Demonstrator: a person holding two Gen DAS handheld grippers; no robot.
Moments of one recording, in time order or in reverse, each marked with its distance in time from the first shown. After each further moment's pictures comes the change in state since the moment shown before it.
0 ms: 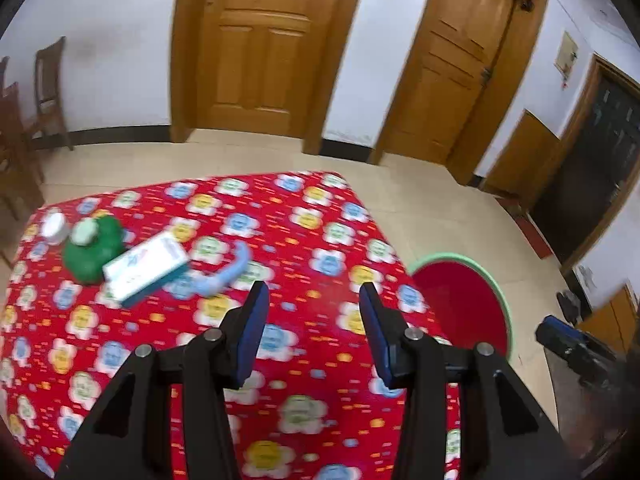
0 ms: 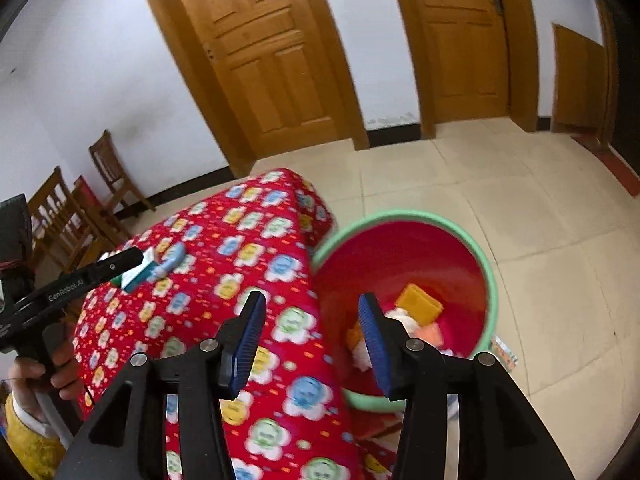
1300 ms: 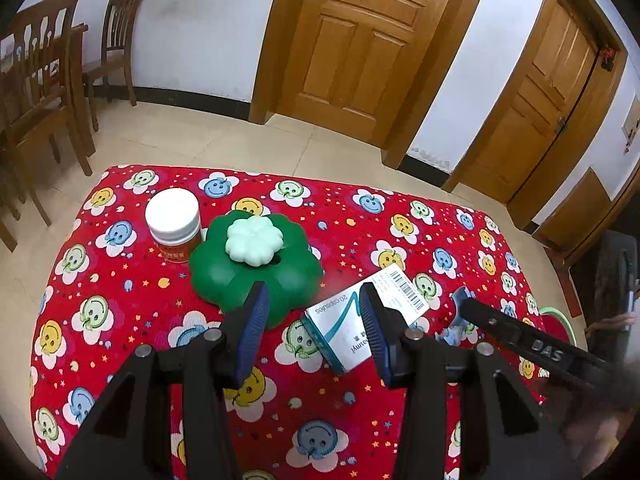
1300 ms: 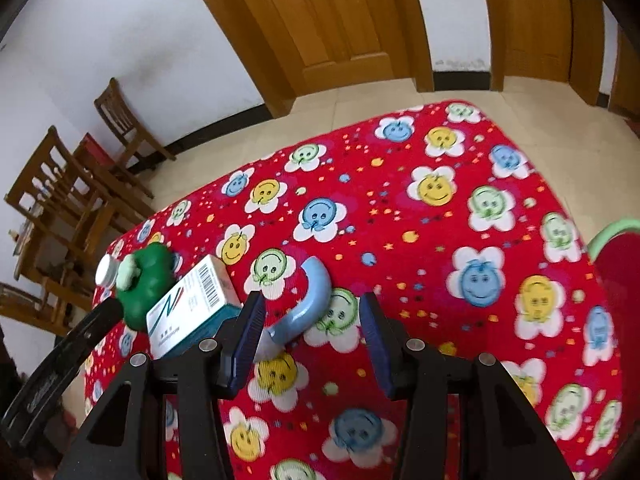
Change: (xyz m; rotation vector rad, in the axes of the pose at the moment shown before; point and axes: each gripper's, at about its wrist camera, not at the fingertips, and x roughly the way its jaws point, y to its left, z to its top) left arm 0.038 0.194 0.011 -0.210 -0.002 0.129; right arm 0.232 0.193 0.034 0.006 0.233 0.071
